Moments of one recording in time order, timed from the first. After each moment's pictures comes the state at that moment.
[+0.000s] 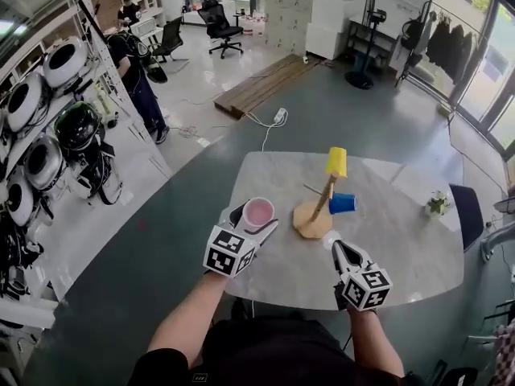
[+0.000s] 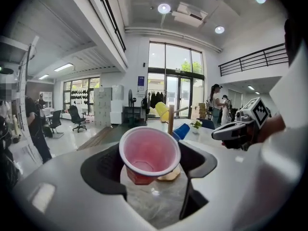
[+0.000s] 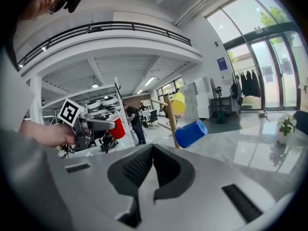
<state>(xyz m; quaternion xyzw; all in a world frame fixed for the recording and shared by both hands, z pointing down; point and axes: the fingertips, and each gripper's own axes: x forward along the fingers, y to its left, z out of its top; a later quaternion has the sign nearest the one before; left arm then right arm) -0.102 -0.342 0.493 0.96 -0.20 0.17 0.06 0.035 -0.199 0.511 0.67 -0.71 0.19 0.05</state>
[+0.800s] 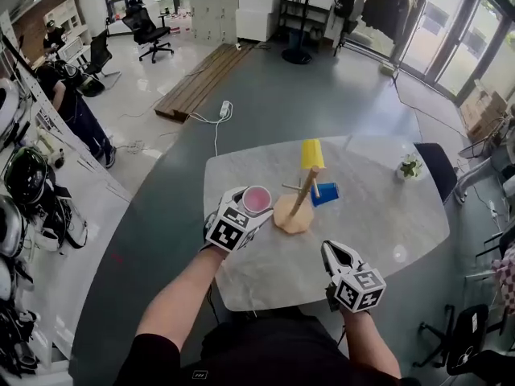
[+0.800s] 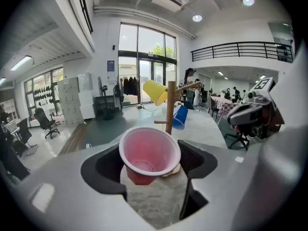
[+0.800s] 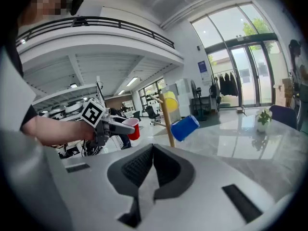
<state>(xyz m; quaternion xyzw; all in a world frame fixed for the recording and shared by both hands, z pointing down) -0.024 -0.386 0.539 0.96 -0.01 0.27 0.00 0.014 -0.195 0.513 0.75 -0.62 0.21 0.04</state>
